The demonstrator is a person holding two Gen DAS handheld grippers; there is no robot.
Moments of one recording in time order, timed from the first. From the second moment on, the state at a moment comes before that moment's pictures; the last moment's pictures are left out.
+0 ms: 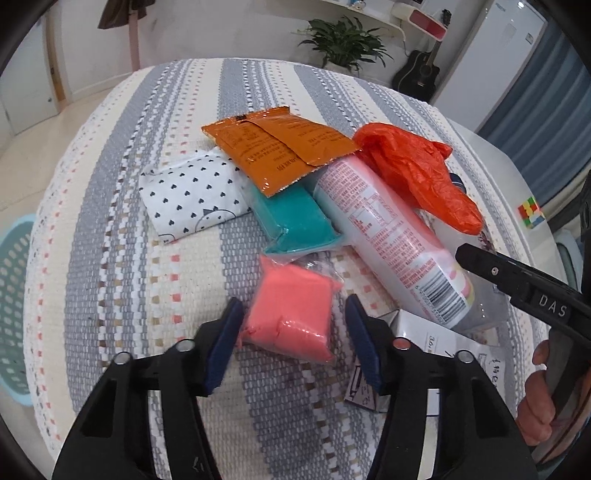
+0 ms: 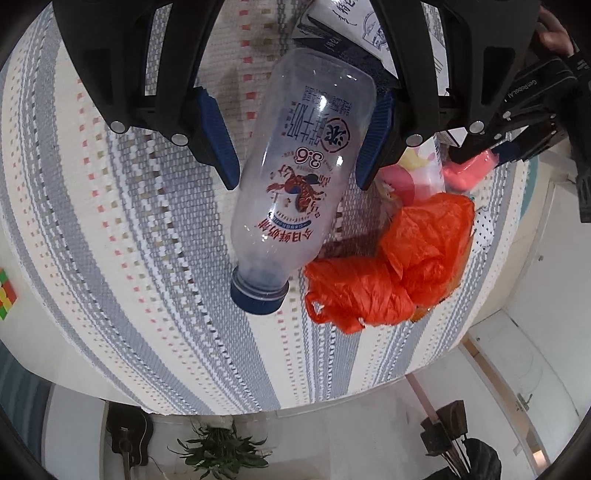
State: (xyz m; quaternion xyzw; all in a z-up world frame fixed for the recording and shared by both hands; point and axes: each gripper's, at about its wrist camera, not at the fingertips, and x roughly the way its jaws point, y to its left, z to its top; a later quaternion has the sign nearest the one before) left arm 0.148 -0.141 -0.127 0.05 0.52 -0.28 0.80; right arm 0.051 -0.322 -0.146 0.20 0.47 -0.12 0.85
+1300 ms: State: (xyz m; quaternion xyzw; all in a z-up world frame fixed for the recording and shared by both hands) left arm 0.147 -0.029 -0.056 -0.03 0.40 -0.21 0.89; right arm 0.041 -0.304 -0.088 0.15 0.44 -0.09 0.88
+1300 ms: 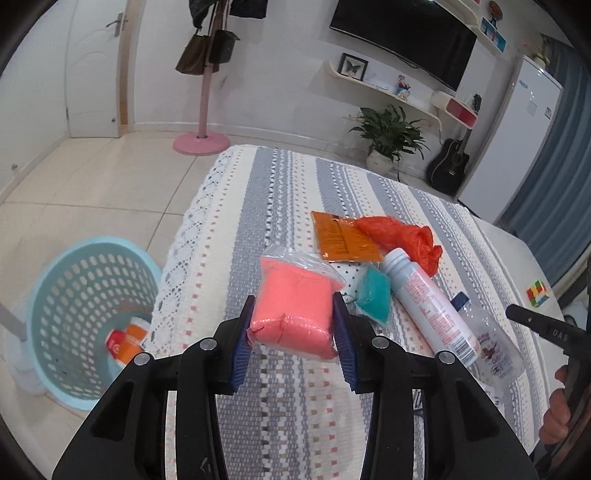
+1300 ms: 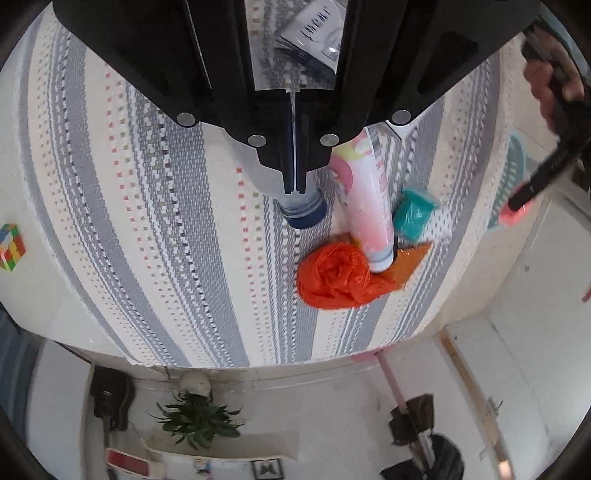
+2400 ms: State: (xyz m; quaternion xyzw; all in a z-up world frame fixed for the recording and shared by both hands) left arm 0.144 -0.038 -0.061 -0.04 0.41 -0.22 0.89; right arm 0.010 -0.318 -0.095 0.11 0.45 -0.02 0.88
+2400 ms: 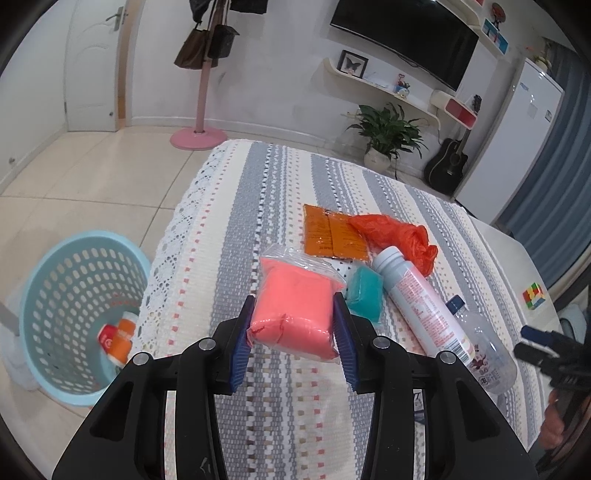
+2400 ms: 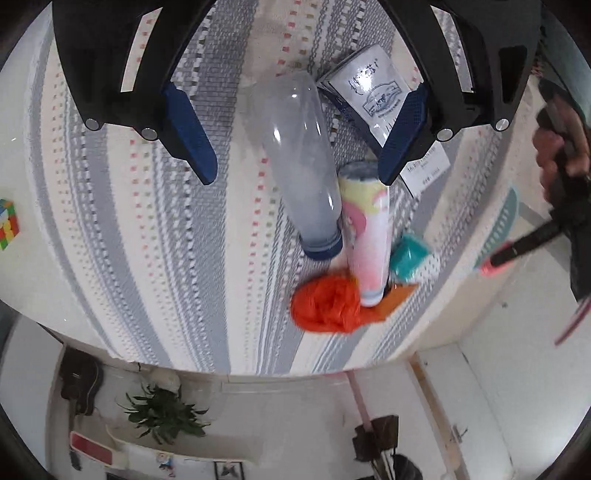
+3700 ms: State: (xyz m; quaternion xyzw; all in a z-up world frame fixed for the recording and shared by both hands) left arm 0.166 0.163 -0.017 -0.21 0.33 -0.07 0.92; right arm 0.109 -0.113 0.031 0.04 0.32 0.12 0.94
